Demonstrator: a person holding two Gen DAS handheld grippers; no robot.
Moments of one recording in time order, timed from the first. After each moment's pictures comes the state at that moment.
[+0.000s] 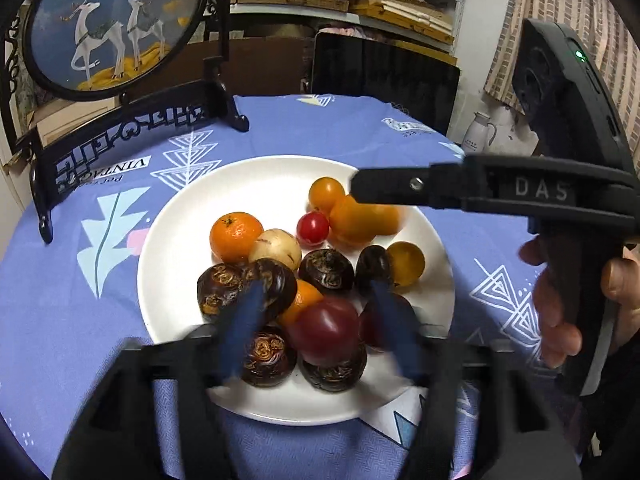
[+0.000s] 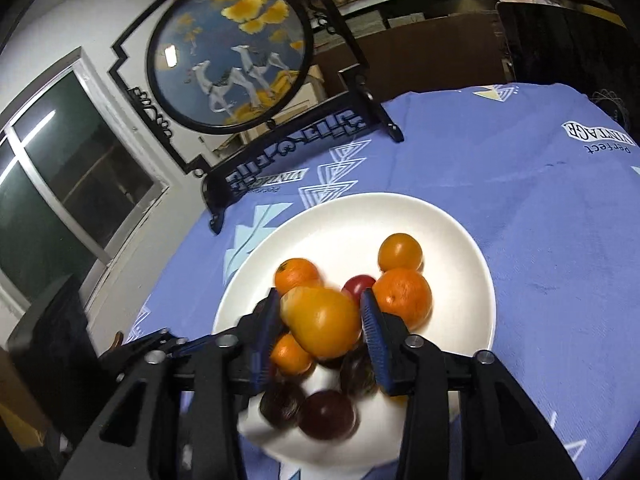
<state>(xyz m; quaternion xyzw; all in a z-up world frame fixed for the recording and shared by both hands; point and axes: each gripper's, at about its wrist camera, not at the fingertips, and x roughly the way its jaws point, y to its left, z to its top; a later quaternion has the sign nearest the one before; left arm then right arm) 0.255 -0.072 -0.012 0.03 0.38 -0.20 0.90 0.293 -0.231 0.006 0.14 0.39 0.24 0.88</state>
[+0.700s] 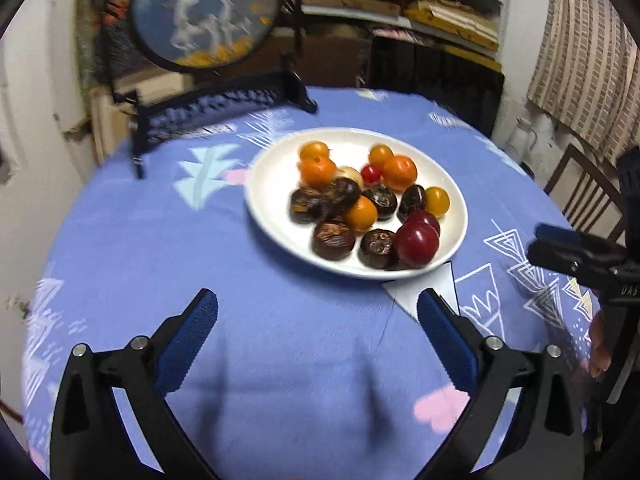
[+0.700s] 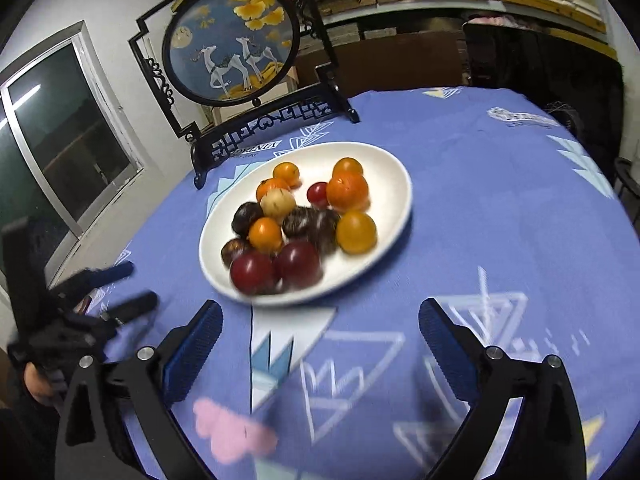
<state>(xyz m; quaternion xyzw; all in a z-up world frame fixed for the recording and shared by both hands) 0.145 -0.013 0.010 0.02 0.38 -0.10 0.92 0.136 -0.272 0.005 0.08 0.38 0.18 0.90</state>
